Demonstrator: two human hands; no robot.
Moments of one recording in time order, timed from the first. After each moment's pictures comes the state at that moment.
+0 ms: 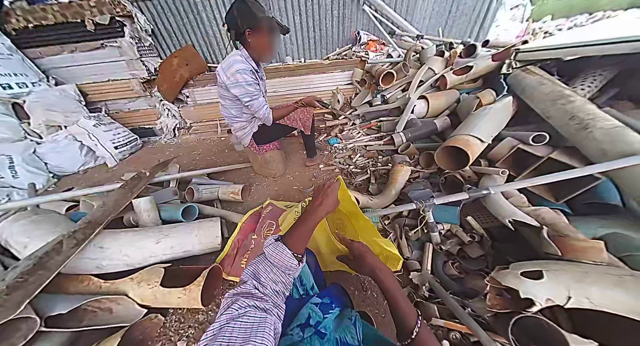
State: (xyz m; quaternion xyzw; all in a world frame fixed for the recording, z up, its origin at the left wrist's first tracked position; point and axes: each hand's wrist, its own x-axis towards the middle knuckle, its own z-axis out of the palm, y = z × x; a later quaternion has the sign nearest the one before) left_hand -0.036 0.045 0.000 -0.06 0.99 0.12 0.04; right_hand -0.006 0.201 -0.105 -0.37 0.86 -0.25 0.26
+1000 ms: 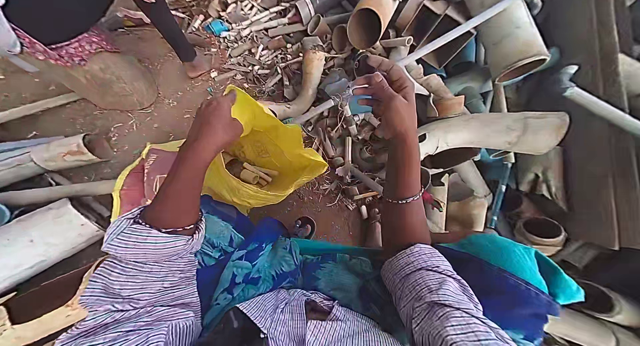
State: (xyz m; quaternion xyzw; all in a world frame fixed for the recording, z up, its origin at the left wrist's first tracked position) left_hand -0.045 0.052 -0.027 -0.02 0.98 0.21 0.02; right_hand -0.085 0.375 -0.053 -0.15 0.68 -0.71 -0.09
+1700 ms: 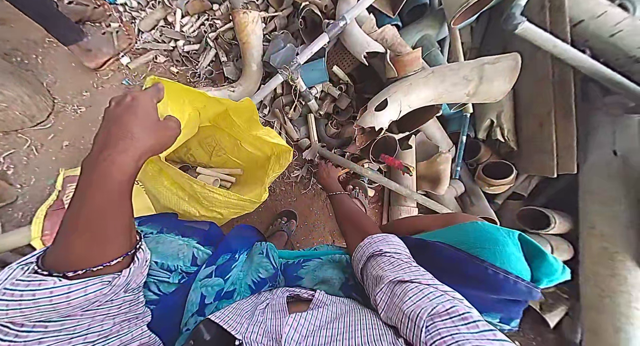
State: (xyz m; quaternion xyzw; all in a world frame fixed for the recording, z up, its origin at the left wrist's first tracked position) left_hand -0.081 0.077 -0.041 0.01 0.99 0.14 0.08; right_hand -0.025 0.376 -0.319 0.18 0.93 -0.15 0.28
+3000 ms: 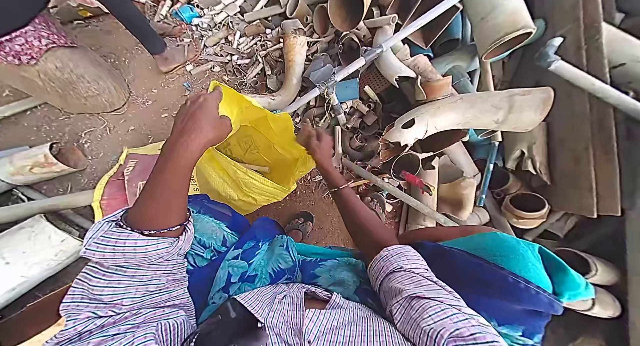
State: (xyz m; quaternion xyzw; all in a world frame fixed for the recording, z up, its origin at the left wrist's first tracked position) left_hand -0.062 0.061 -0.035 -0.01 0.99 0.15 0.08; right_hand -0.061 0.288 -0.197 0.07 0.79 -0.61 0.03
